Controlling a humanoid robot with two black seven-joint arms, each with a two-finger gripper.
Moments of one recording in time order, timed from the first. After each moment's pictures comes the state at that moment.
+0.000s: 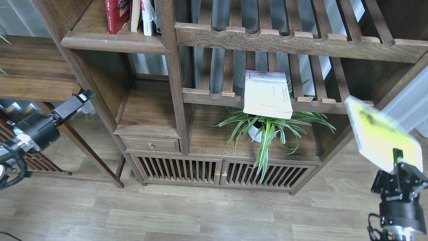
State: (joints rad) left arm -0.33 0.55 -0.99 -1.08 -0.18 -0.49 0.20; right arm -0.58 -0.12 1.68 1.48 0.63 0.58 -0.13
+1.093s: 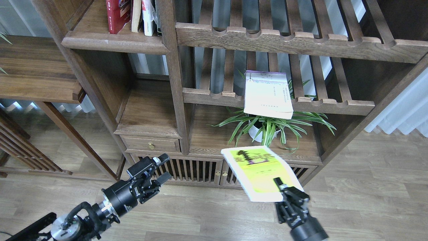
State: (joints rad) left arm -0.10 0.28 -0.72 -1.14 -0.73 -0.49 0.46; right arm -0.39 -0.14 1.00 1.32 0.53 0.58 -0.24
